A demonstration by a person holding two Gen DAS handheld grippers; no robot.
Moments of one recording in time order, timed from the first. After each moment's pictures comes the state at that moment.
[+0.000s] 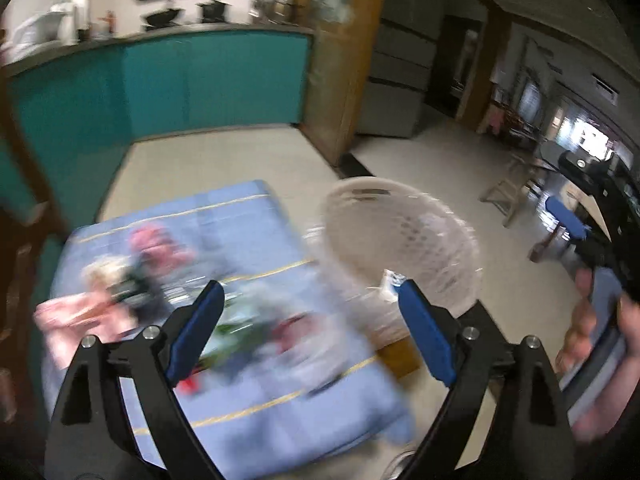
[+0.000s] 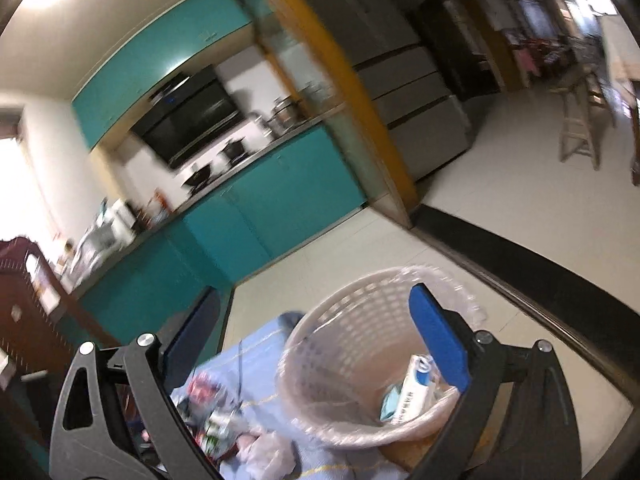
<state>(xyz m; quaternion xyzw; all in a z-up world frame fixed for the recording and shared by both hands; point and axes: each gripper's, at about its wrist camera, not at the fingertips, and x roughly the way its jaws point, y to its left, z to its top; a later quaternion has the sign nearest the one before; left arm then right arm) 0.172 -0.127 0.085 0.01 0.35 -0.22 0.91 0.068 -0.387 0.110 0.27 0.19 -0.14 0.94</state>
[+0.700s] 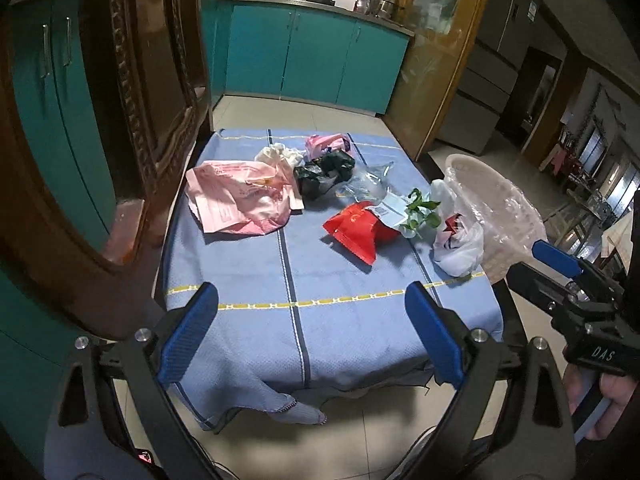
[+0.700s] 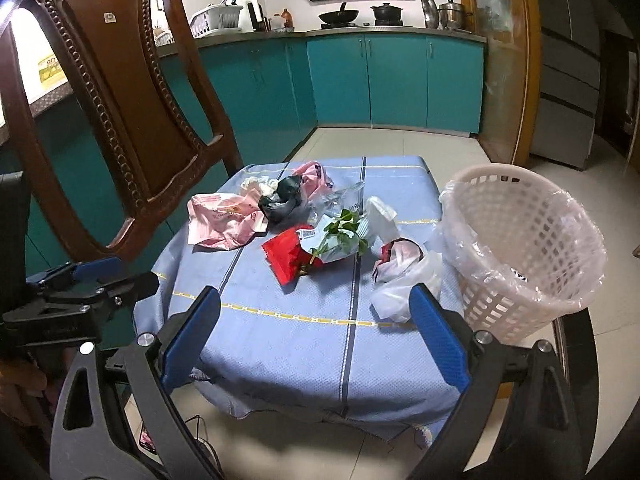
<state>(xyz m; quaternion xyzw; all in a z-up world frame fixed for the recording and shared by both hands) 0.108 0.041 0.038 -0.06 0.40 -0.11 0.91 0.076 -0.168 0.049 0.05 0.40 0.07 0.91</state>
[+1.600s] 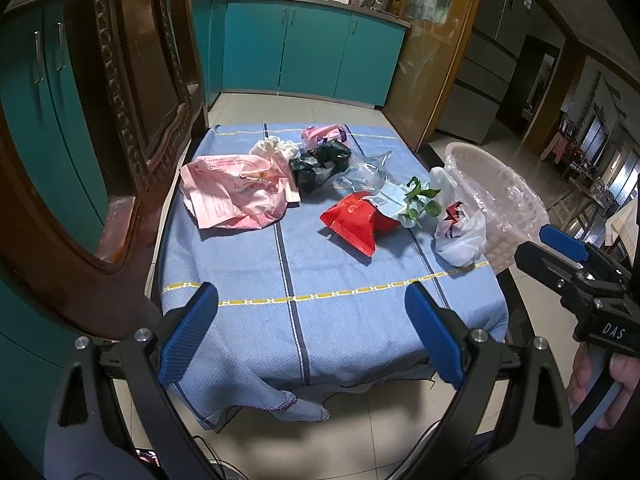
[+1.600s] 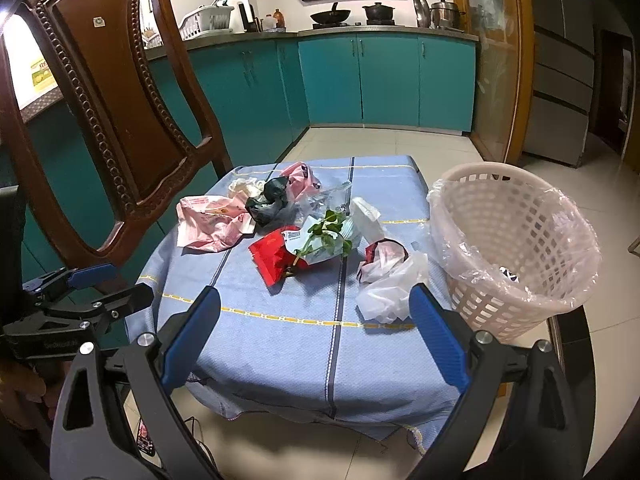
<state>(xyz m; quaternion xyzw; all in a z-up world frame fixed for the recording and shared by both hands) 0.108 0.031 0.032 -0.04 0.40 -0.11 0.91 0.078 -0.177 0.048 0.05 0.40 0.05 0.92</state>
